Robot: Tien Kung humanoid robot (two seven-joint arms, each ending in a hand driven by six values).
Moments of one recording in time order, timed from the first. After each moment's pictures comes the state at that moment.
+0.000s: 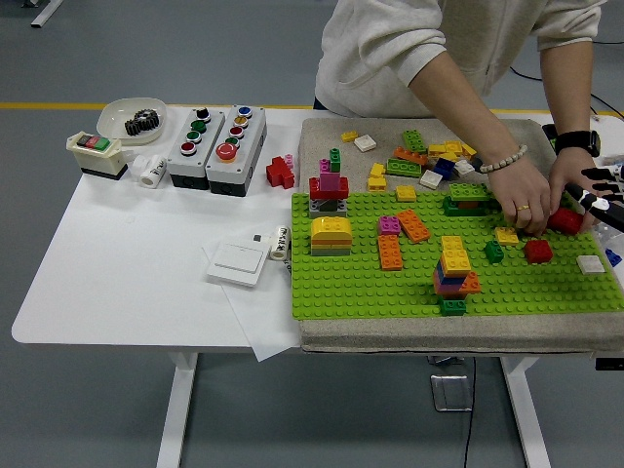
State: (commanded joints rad) left arm -0.12 0.07 -0.23 -0.30 0.22 0.39 0.21; right arm 0.26 -0.52 1.29 1.22 -1.41 -0.16 0.06
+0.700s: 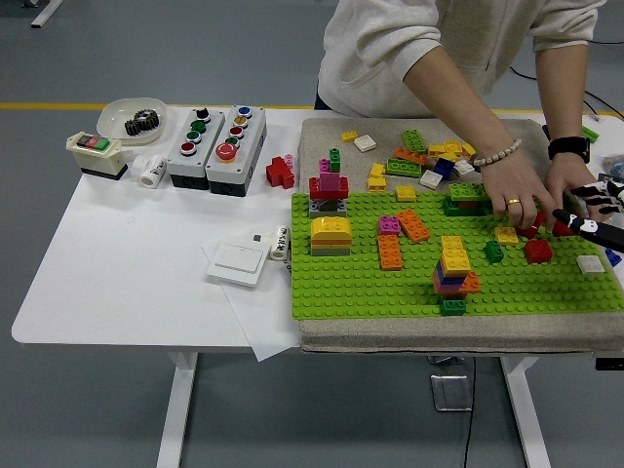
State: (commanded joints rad) left arm -0.12 0.08 -0.23 -0.30 0.23 0.39 0.22; right arm 0.26 -0.54 1.27 1.20 -1.62 -0.09 0.10
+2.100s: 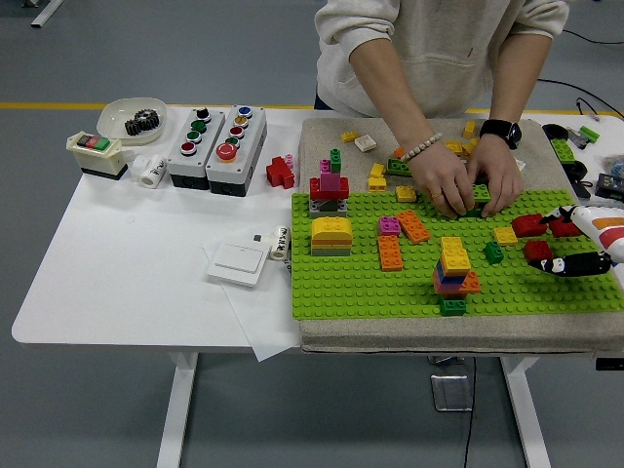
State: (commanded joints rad) left arm -0.13 0.08 -0.21 -0.31 0.19 0.39 0.21; right arm 0.45 -0.55 1.04 0.98 -2.04 -0.06 0.19
